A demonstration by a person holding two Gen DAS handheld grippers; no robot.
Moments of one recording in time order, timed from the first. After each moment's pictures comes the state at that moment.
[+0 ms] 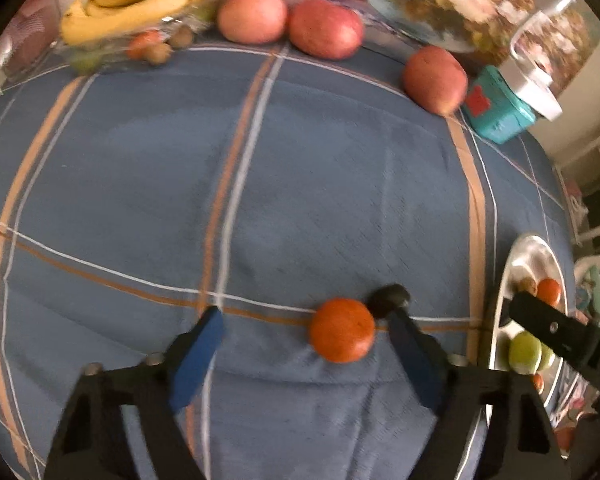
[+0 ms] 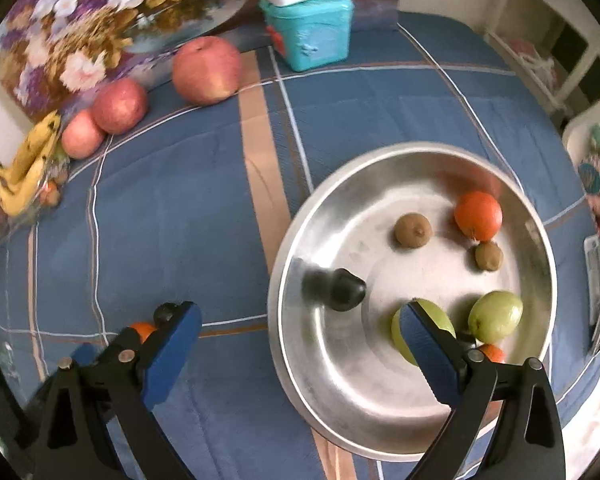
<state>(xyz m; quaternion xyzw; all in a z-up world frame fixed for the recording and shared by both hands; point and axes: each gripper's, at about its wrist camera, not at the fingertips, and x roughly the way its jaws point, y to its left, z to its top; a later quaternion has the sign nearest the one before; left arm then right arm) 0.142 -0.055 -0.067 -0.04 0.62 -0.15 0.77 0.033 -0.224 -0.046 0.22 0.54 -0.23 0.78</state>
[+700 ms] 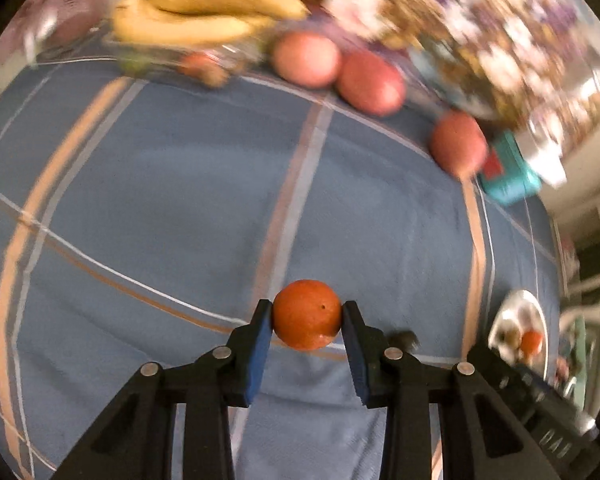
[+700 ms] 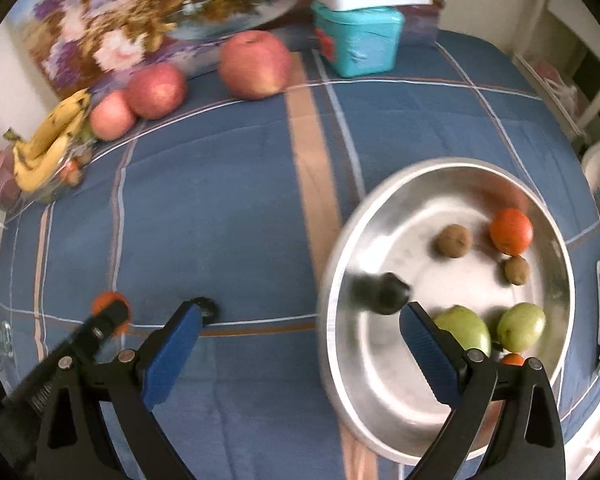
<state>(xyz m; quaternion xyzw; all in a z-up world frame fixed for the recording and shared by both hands) 0.158 -0.014 -0.044 -0.12 0.58 -0.11 0.80 0.053 -0.187 -0.046 0.18 0.54 -0.20 0.80</state>
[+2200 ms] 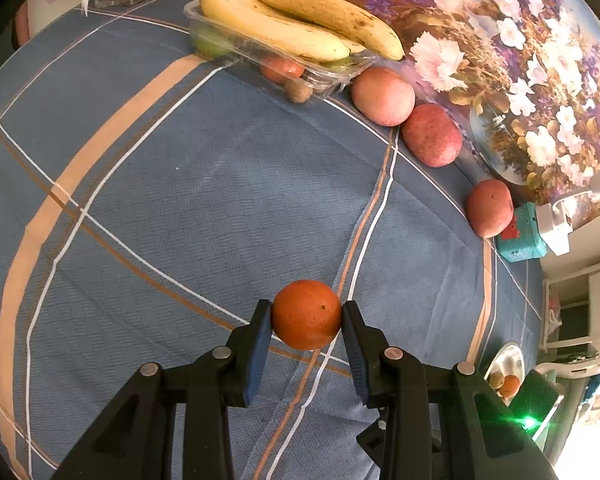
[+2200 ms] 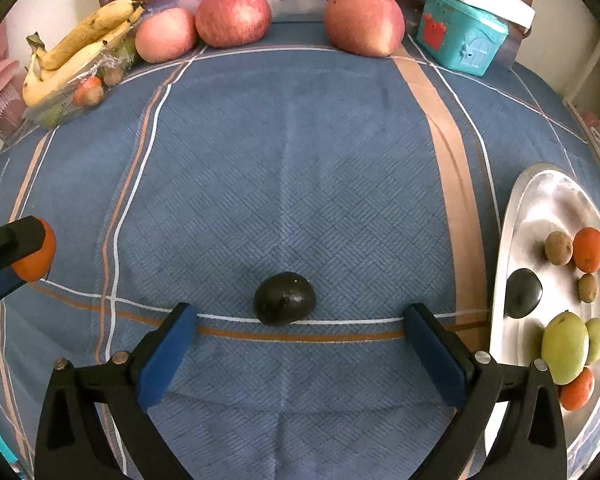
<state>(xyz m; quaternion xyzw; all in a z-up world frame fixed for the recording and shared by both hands) 0.172 0.044 -0.058 -0.20 0.59 -0.08 0.78 0.080 -0.110 -0.120 0.10 0.53 -0.17 0.82</state>
